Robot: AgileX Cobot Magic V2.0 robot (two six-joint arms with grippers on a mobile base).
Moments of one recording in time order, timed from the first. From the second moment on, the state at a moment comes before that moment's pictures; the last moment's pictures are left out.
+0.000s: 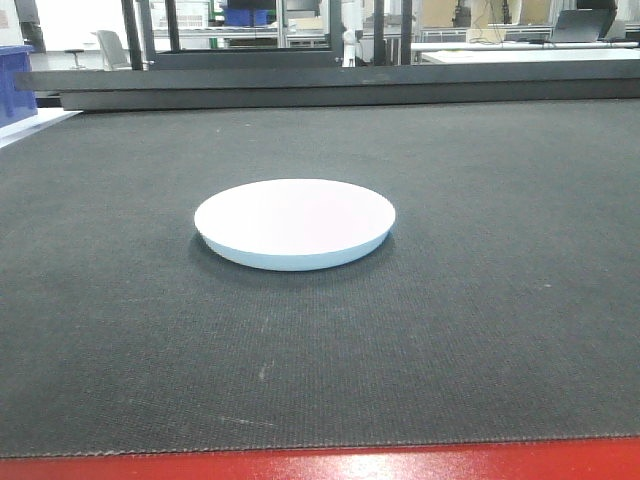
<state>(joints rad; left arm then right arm) -0.01 -0.02 0.03 -0.20 0.01 0.25 0.03 -0.01 0.03 0.05 0.08 0.01</state>
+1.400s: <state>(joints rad) -0.01 -0.02 0.03 -0.20 0.01 0.25 0.45 1.36 -1.20 -0.09 0.75 0.32</state>
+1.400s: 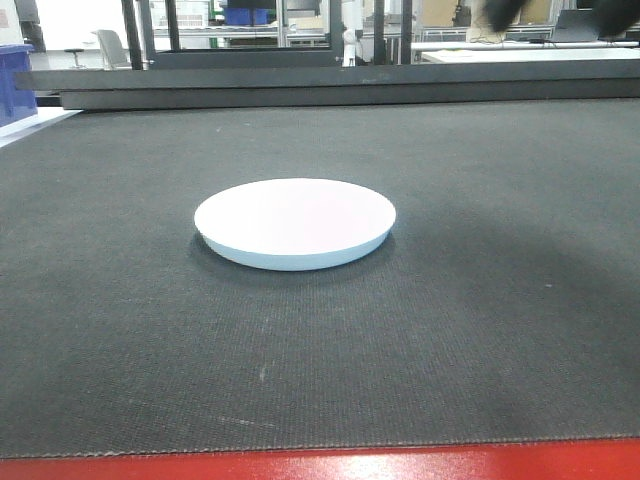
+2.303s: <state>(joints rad) -0.01 -0.02 0.03 -0.20 0.01 0.25 0.52 1.99 -1.57 -0.14 0.74 0.47</state>
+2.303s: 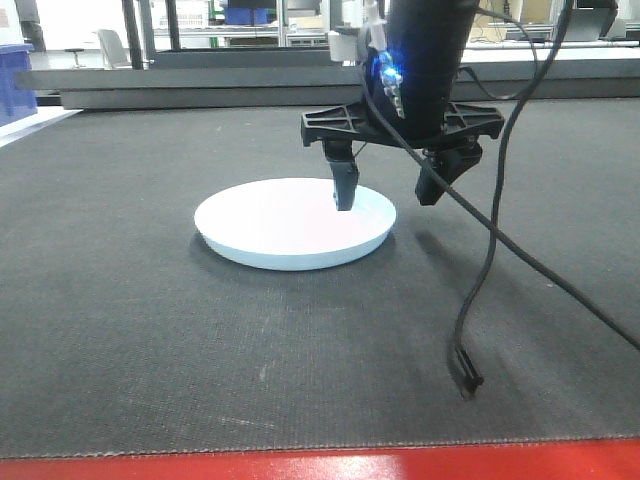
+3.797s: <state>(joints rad) -0.01 -0.02 0.03 -0.20 0.01 0.25 0.57 1.43 -1.14 -0.23 0.56 0.41</state>
